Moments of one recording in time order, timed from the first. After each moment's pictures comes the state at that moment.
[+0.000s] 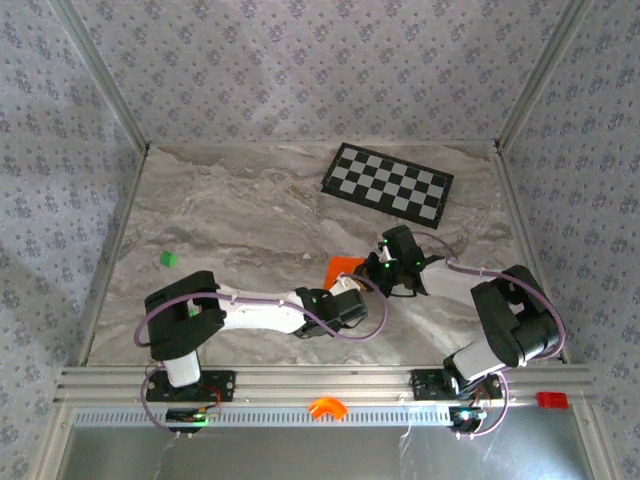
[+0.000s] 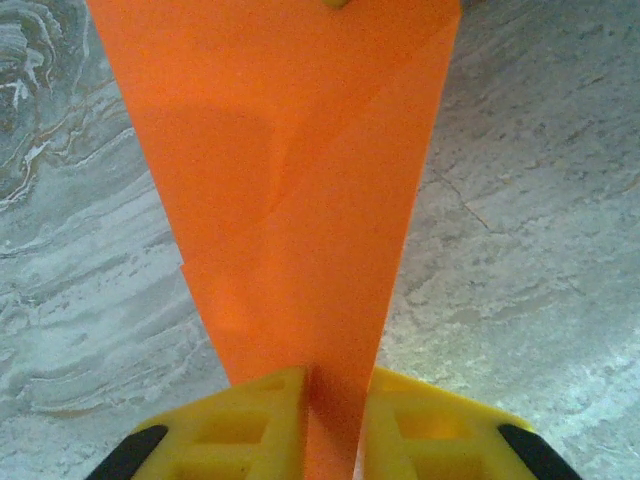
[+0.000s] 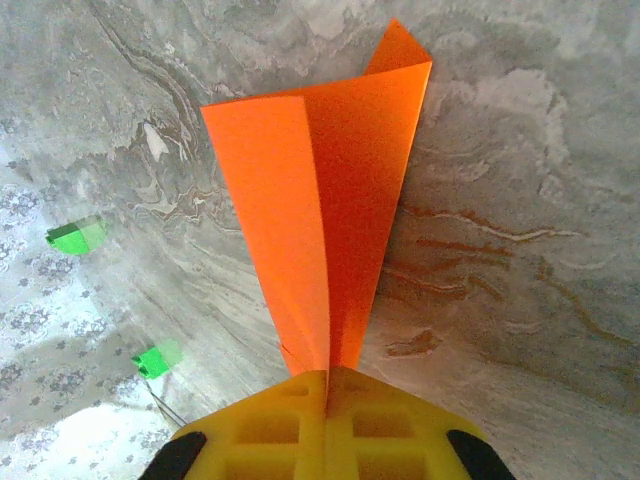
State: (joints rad) left arm -1.28 1.76 0.99 -0.43 -0.46 -0.47; right arm 0.47 1.49 0.61 -0.03 -0.54 1.11
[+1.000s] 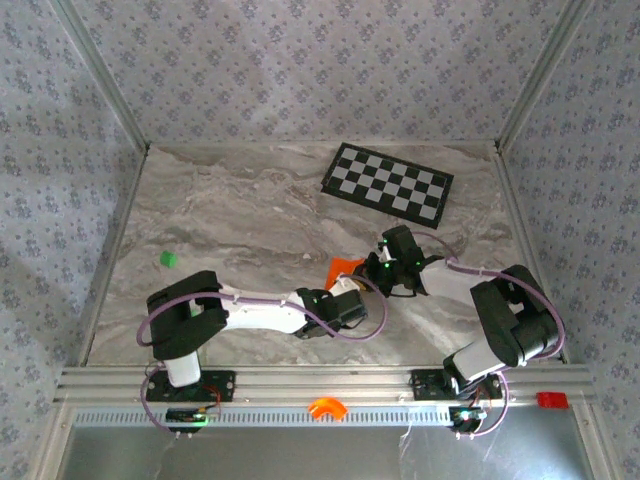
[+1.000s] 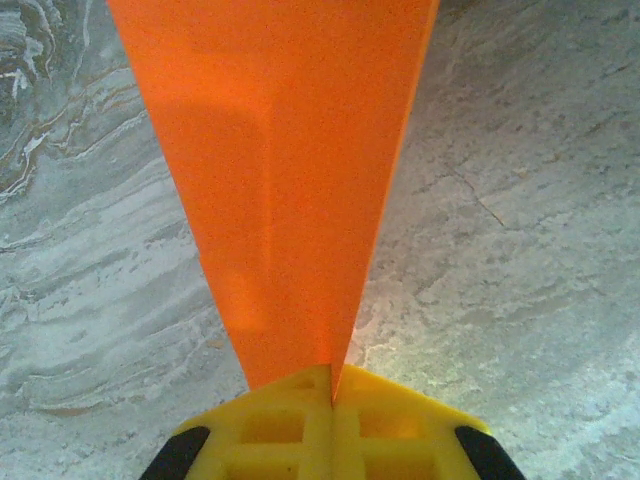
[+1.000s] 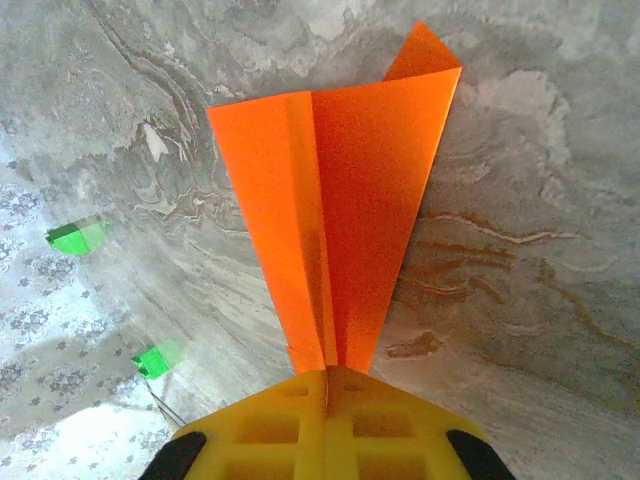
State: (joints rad) left arm -1.28 1.77 0.99 -0.43 -0.47 -0.48; right arm 0.47 1.50 0.61 -0.02 -0.54 1.11
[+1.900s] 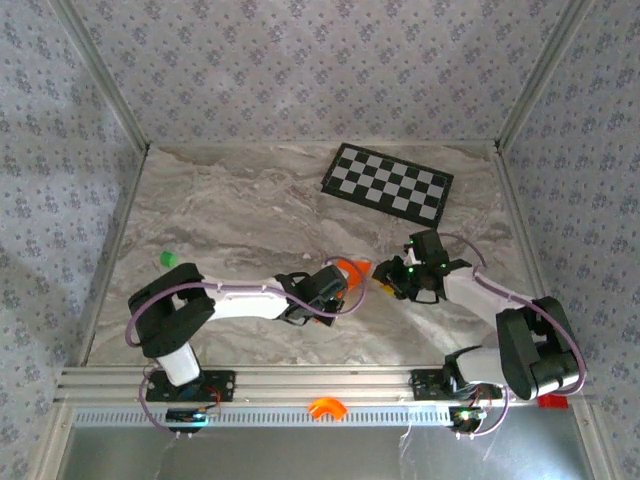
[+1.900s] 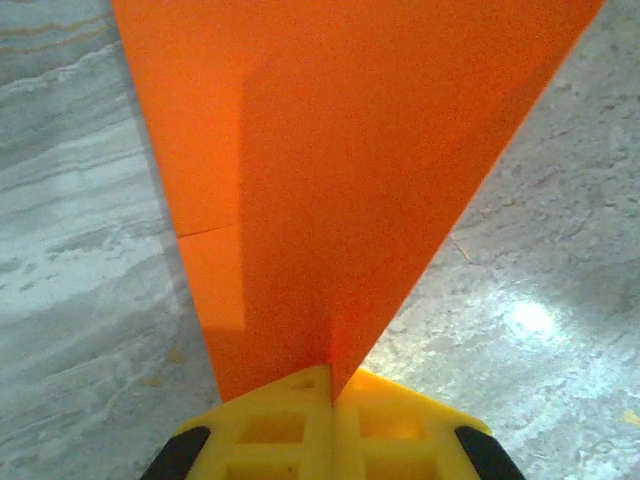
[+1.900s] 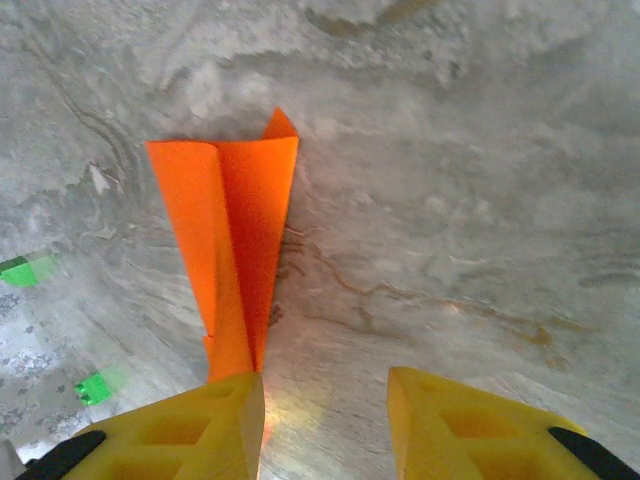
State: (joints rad) left arm -1.10 1.70 0.88 -0.24 -0.07 -0.53; right arm 0.31 1.30 0.54 -0.27 -0.49 0.91
